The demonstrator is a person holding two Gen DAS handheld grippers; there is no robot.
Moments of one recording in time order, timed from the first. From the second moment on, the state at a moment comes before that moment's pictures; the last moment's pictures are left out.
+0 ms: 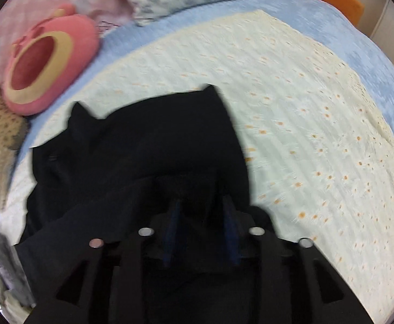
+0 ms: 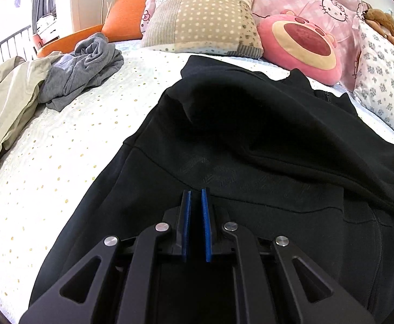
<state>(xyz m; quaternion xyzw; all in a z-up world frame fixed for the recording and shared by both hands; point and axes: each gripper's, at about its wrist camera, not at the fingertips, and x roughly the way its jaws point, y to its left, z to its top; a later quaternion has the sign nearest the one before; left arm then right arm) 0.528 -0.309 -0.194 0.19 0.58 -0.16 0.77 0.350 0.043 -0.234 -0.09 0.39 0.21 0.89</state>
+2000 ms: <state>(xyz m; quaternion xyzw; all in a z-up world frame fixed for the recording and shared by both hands) 0.392 0.161 -0.185 -0.33 0.45 -0.14 0.82 0.473 -0.303 -0.171 0.08 0.52 0.06 0.85</state>
